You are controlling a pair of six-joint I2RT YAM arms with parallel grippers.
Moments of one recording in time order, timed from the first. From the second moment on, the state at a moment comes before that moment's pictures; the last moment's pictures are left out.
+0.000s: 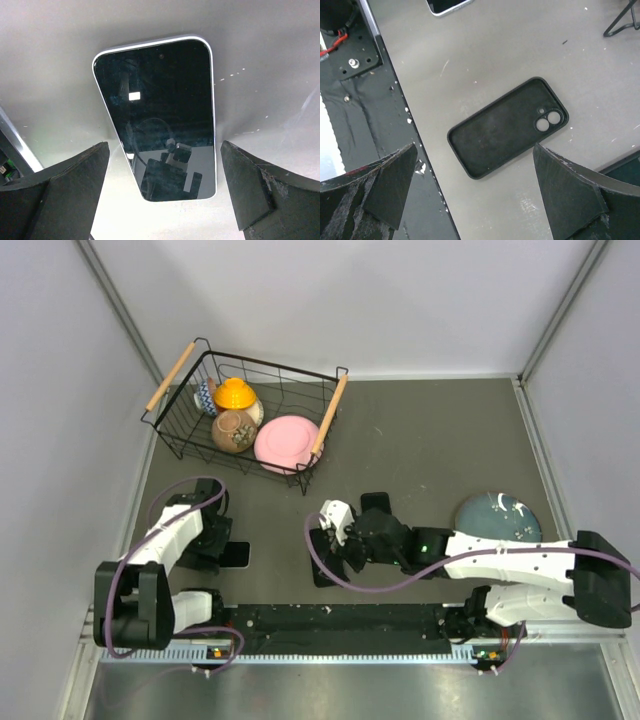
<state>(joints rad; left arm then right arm) -0.05 1.20 0.63 -0.95 -0.29 -1.48 1.22 1.19 0.70 -0.07 0.01 0.08</state>
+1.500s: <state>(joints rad) -0.04 0.98 0.52 -0.88 -0.08 -1.04 1.12 0.98 0.63 -0.05 0.41 0.46</state>
